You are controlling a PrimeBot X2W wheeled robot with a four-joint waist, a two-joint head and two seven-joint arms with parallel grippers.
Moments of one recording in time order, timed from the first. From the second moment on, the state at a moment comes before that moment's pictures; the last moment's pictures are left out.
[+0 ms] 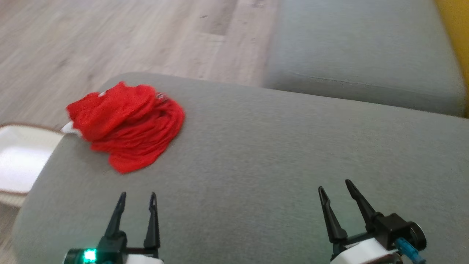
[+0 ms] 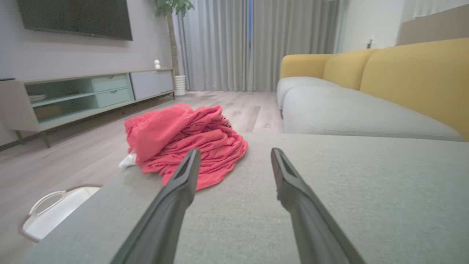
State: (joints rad) left arm 0.08 0.06 -0.15 0.26 -0.05 0.04 -0.25; right arm 0.10 -0.04 0.18 0.24 0.06 0.13 -0.25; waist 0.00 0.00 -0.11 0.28
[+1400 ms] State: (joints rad) left arm -0.64 0.14 -0.04 0.40 -0.10 -0.09 -0.26; right arm -0.09 -0.21 0.19 0.16 -0.05 0.13 -0.25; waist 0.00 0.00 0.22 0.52
